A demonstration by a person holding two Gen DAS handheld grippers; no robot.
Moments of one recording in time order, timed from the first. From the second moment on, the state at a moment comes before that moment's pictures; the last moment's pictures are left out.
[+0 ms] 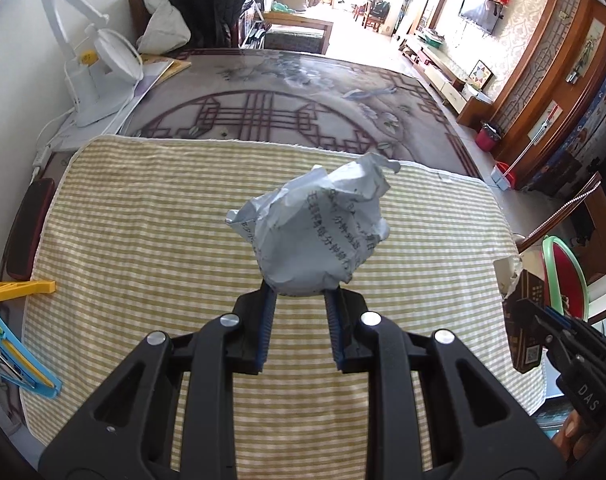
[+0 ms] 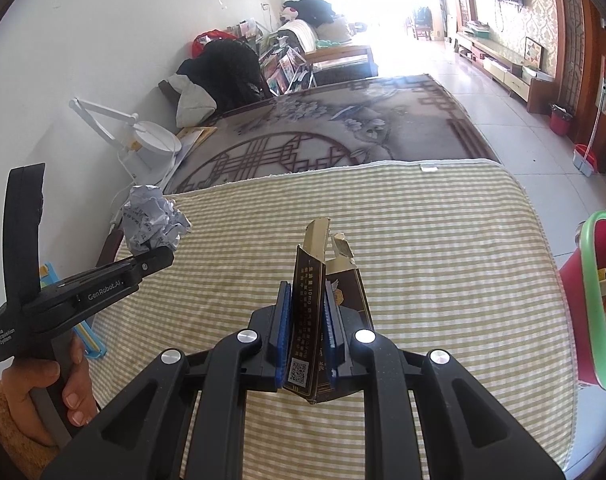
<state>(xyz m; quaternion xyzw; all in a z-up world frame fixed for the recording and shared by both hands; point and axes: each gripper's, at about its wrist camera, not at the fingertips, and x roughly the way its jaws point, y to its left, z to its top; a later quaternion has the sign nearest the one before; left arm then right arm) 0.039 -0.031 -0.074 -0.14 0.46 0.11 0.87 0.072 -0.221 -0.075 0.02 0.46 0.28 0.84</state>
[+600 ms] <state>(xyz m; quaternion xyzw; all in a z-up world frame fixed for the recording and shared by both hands) 0.110 -0.205 -0.074 -0.11 0.48 -0.01 0.87 0.105 -0.394 -0.073 0.07 0.45 0.19 0.87</state>
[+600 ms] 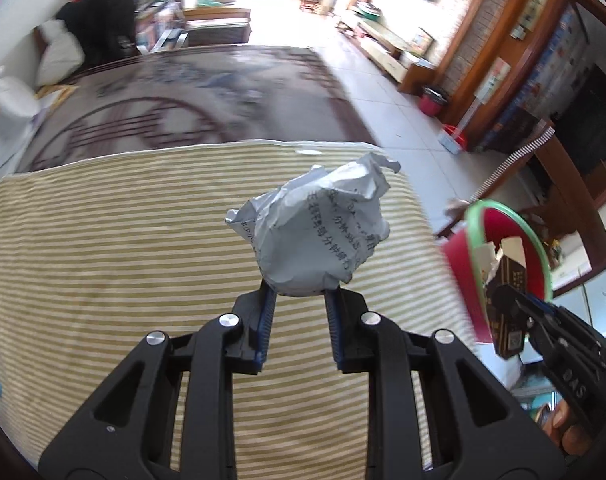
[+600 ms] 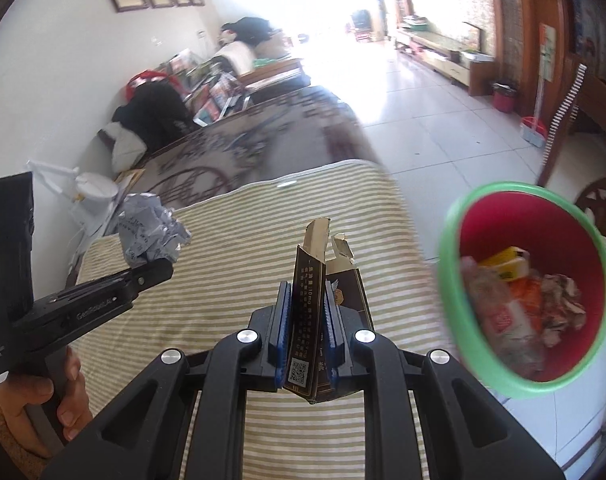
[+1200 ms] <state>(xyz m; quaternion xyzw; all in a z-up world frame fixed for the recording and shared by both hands) 0.174 -0.415 -0.077 -0.04 0.48 -0.17 0.86 0.124 -0.583 -0.082 0.12 0.43 0.03 0.90</state>
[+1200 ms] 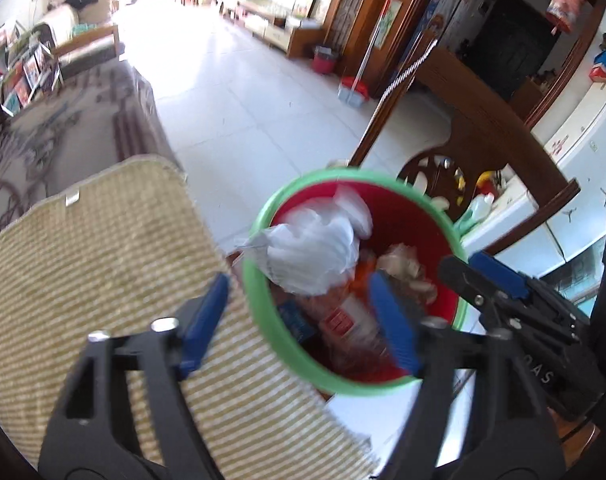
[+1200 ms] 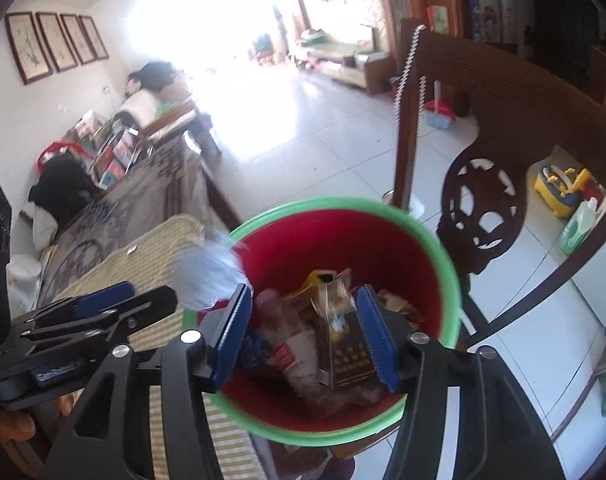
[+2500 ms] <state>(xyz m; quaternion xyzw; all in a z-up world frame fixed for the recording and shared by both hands) 0.064 -0.085 0.025 -0.06 0.27 0.01 0.96 0.051 -0.280 0.021 0.06 0.20 0.05 0.98</state>
